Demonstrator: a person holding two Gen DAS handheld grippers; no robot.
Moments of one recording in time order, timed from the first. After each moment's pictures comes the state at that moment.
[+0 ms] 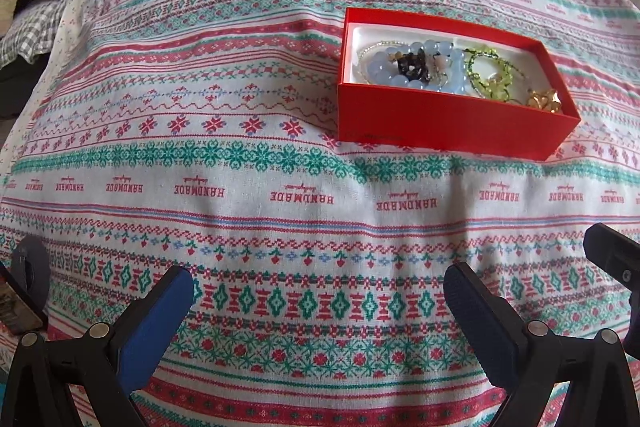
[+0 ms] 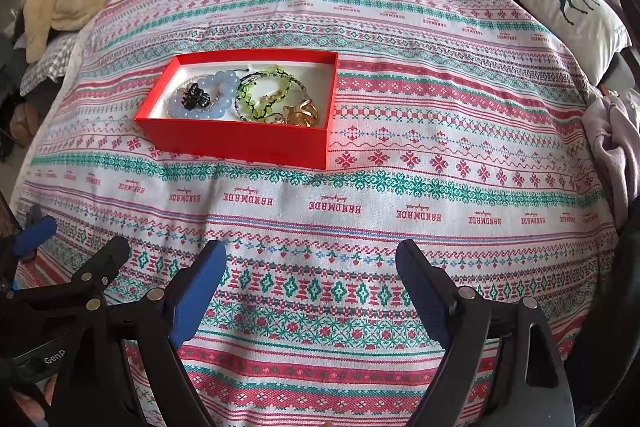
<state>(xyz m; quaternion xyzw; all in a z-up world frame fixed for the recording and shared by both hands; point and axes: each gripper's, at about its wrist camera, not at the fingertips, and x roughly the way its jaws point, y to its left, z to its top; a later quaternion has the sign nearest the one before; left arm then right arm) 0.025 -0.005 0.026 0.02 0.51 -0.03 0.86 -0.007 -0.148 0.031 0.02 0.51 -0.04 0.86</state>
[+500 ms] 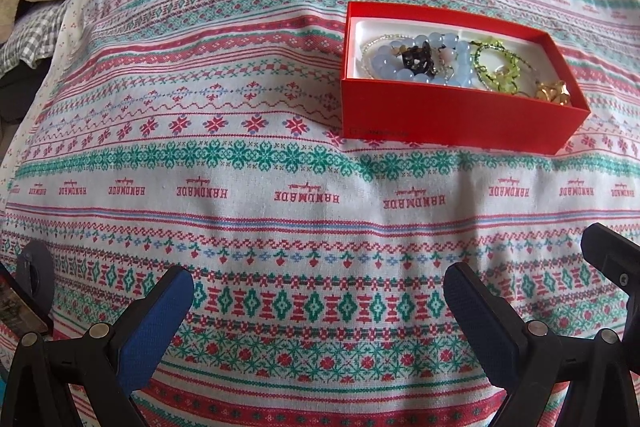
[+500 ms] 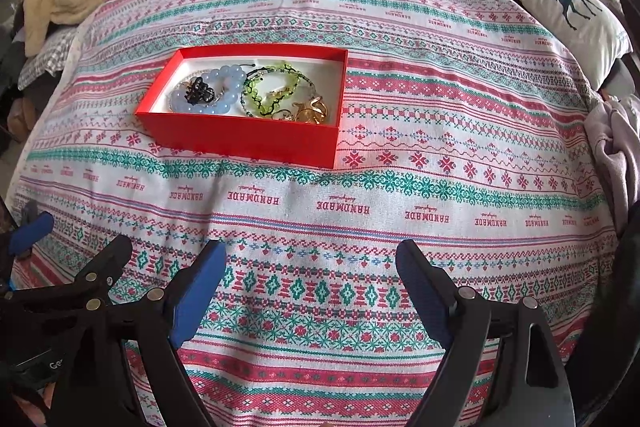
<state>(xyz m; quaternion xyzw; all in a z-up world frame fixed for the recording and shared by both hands) 0.028 -0.008 0.022 0.03 0.51 -0.03 0.86 -0.004 -0.139 0.027 0.01 0.52 -0.04 0.85</state>
